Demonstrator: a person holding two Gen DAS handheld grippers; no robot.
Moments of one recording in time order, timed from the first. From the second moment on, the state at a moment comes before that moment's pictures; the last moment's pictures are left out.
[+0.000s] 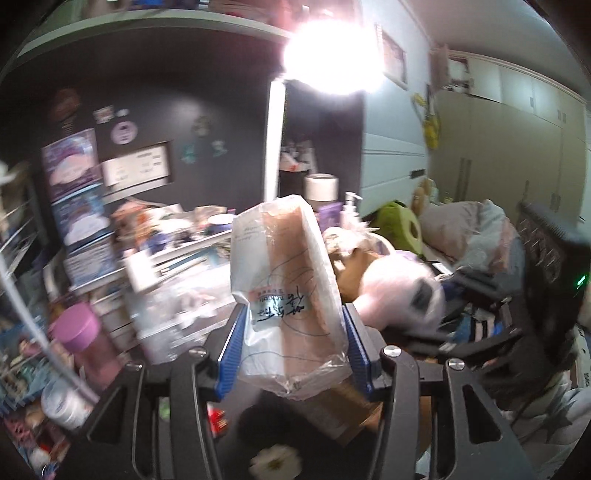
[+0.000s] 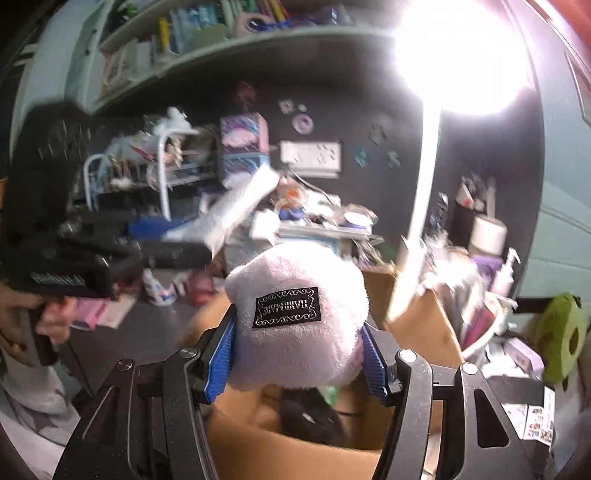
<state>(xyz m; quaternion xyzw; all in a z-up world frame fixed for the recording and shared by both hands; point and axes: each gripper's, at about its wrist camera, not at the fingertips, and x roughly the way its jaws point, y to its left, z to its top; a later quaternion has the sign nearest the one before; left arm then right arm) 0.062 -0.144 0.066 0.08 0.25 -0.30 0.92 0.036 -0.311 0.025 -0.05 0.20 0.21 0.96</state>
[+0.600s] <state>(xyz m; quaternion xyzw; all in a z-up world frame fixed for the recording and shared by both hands) 0.085 -0.215 0.042 0.12 0.31 -0.33 0.89 0.044 -0.333 -0.008 -0.07 0.22 0.23 0.95</state>
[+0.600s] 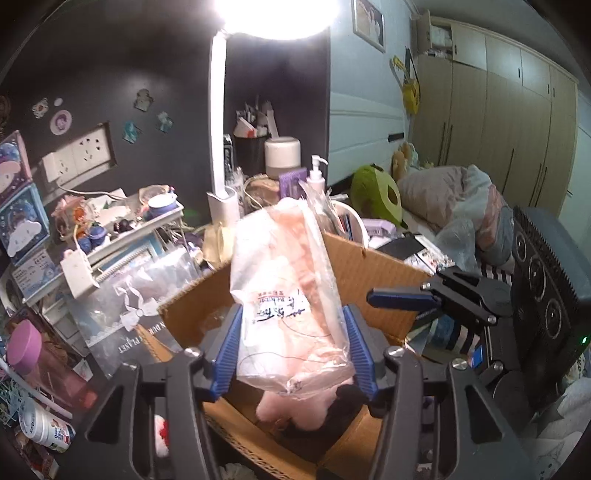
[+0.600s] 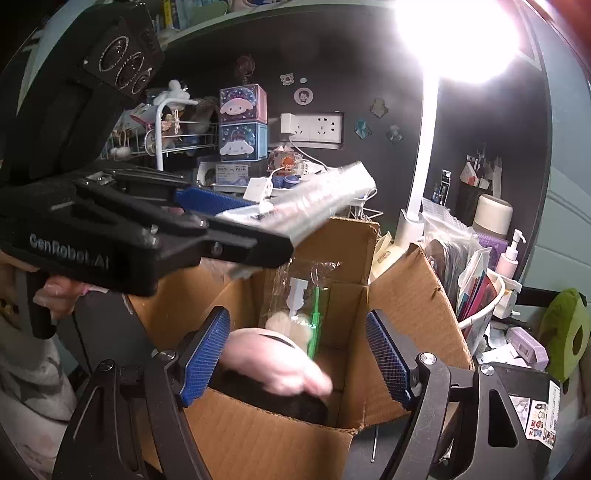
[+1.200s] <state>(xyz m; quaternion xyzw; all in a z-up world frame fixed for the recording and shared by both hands) 0.066 -0.144 0.054 0.07 0.27 -0.28 0.92 0.027 -0.308 0.009 -0.08 0.21 0.22 0.95</state>
